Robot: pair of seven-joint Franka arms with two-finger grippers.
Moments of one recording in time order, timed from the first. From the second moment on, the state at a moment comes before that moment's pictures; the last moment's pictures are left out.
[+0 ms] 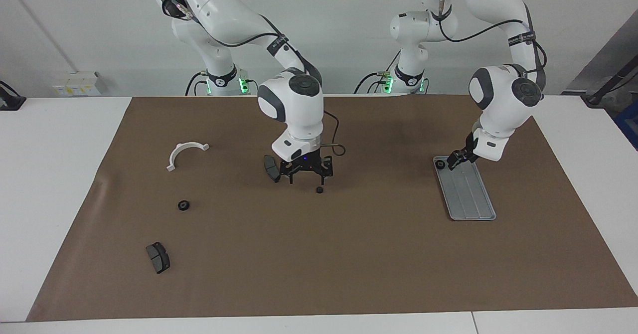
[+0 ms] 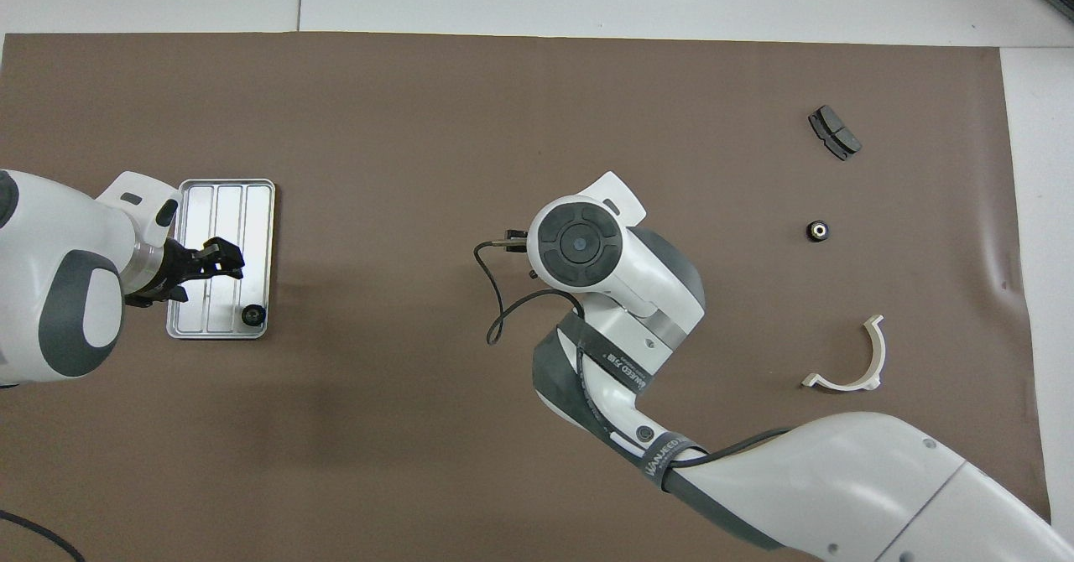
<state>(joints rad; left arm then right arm) -0.05 0.09 0.05 -2.16 -0.03 2.20 -0.37 0.14 0.52 0.52 -1.72 -0.48 2.27 0.97</state>
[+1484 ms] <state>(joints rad) -0.12 0.05 0.05 -2.33 -0.03 2.36 -0.86 0.14 0.60 0.54 -1.73 -0.55 2.34 1.02</state>
